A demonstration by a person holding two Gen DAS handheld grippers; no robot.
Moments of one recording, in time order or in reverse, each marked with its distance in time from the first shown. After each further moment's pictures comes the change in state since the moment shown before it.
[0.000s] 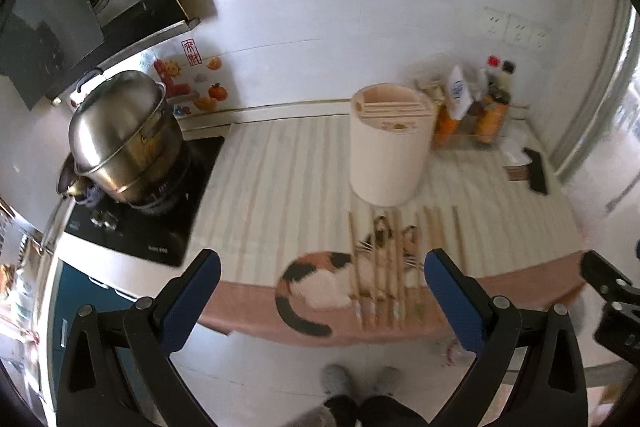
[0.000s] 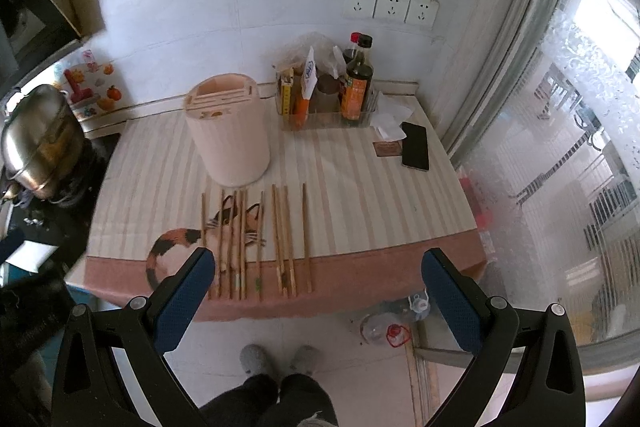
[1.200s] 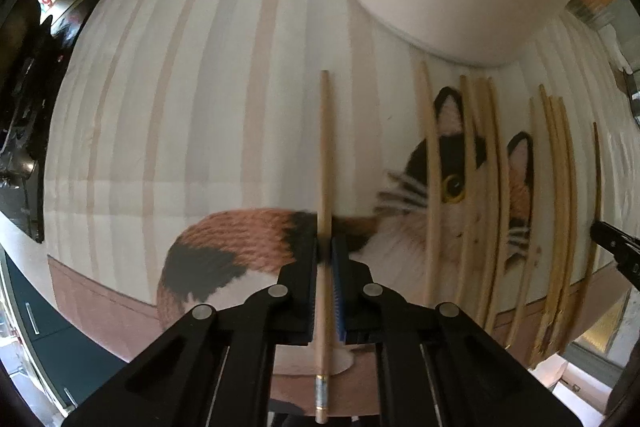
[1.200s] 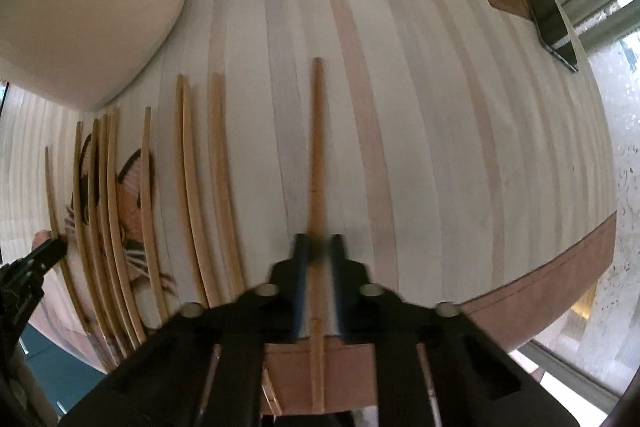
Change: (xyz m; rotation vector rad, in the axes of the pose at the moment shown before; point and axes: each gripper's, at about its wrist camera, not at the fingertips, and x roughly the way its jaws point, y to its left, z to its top) left arm 0.335 -0.027 -0.060 0.010 0.527 -0.097; right arm 0.411 -0.005 -0.024 0.024 0.501 0.048
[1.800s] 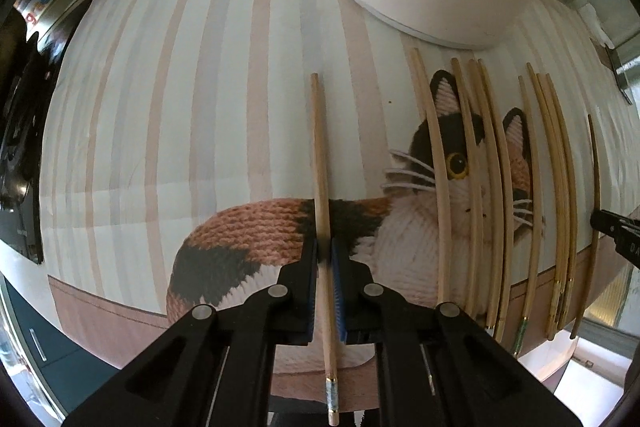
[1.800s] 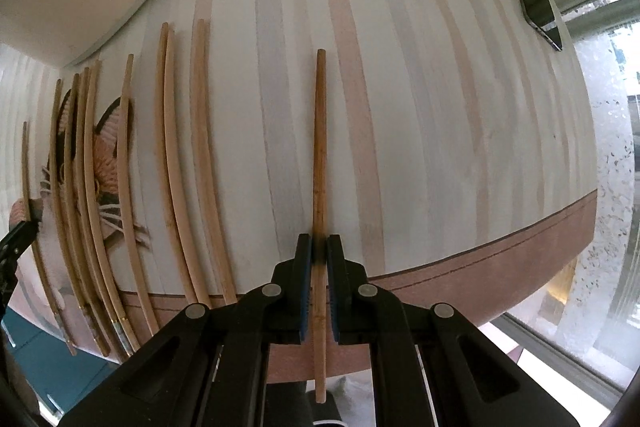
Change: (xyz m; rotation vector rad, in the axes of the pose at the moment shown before) left arm -0.001 0.028 -0.002 0.087 -0.005 -0.040; right arm 0.003 0.018 -0.012 -0.009 0.097 -0.101
